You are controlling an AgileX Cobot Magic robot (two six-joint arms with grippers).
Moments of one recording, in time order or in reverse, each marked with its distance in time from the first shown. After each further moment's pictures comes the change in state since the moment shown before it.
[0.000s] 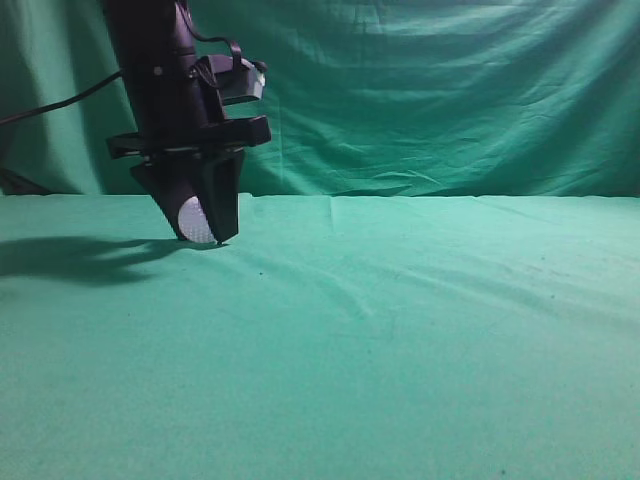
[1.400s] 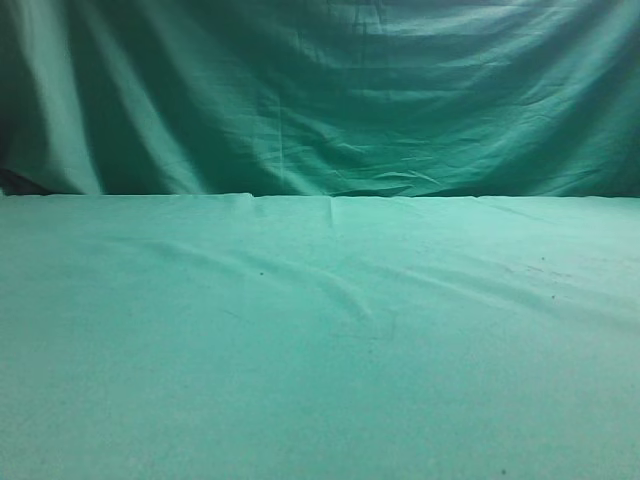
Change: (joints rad) left arm 0.293 -0.592 0.339 0.204 0.251 -0.245; right arm 0.000 0.000 0.000 0.000 0.000 0.000
